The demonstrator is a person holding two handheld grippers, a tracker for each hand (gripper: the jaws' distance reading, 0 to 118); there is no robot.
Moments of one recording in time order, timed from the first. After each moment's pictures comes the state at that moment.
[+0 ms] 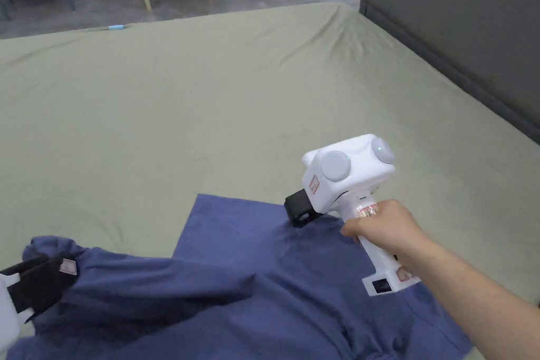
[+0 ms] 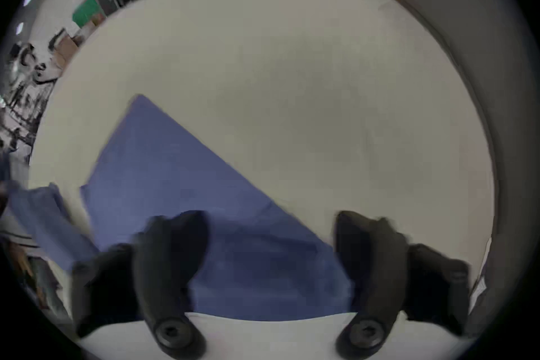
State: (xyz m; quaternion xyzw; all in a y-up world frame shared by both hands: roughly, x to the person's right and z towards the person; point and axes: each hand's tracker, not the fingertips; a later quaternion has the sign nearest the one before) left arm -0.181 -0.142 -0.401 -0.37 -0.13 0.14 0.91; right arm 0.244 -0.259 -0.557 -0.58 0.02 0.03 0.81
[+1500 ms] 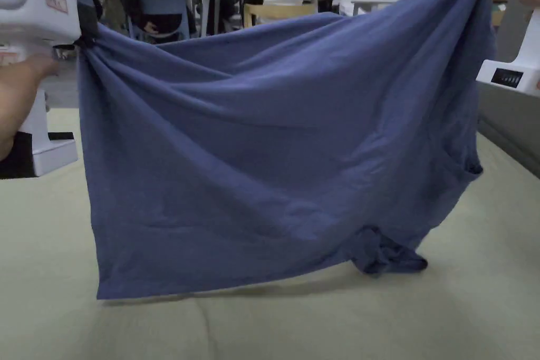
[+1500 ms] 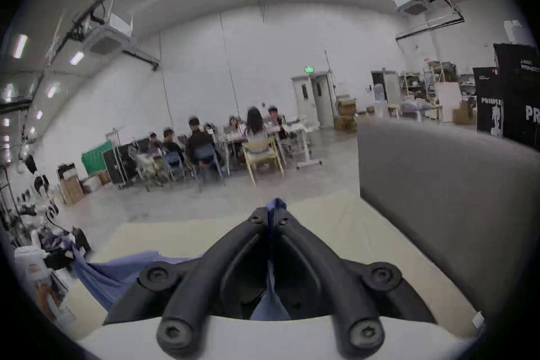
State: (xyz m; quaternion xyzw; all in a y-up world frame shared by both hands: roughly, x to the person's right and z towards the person) left arm -0.257 0.078 -0.674 -0.19 0.01 0.02 0.98; right arm 0.279 0.146 -0.661 -0.11 -0.05 -0.10 0.99
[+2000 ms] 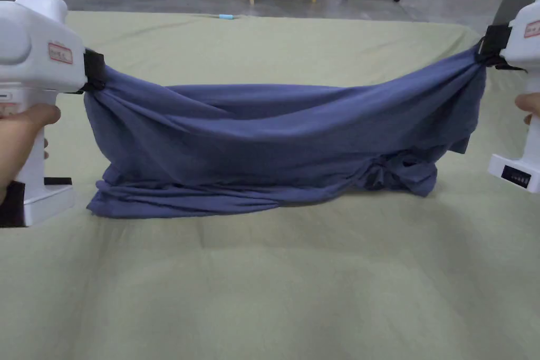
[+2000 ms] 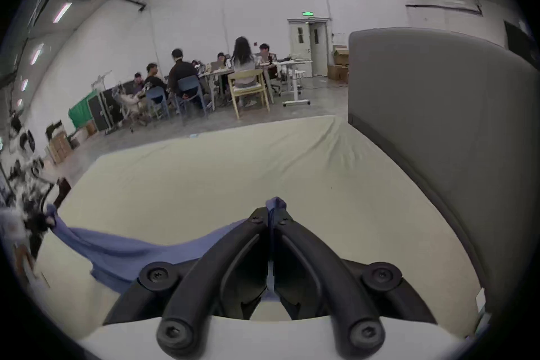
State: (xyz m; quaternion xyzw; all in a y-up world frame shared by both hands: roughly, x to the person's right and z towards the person) left arm -0.255 -0.079 -0.649 -0.31 -0.03 0.02 0.95; right arm 0.313 -0.059 -0.641 -0.25 -0.05 -0.05 0.97
